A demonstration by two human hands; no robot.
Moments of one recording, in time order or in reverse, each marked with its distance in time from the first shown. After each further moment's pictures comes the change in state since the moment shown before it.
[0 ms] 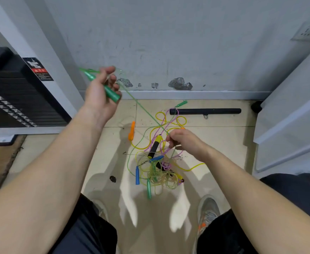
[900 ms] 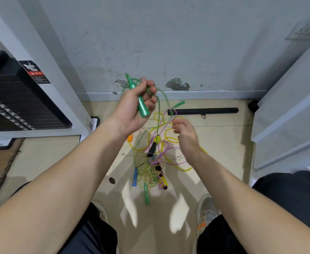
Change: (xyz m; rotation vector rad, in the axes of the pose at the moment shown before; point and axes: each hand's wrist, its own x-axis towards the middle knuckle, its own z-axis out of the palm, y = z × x) left_hand -0.048 -0.039 0.053 0.033 -0.240 -0.272; right_hand -0.015 -0.029 0.023 0.378 0.473 0.000
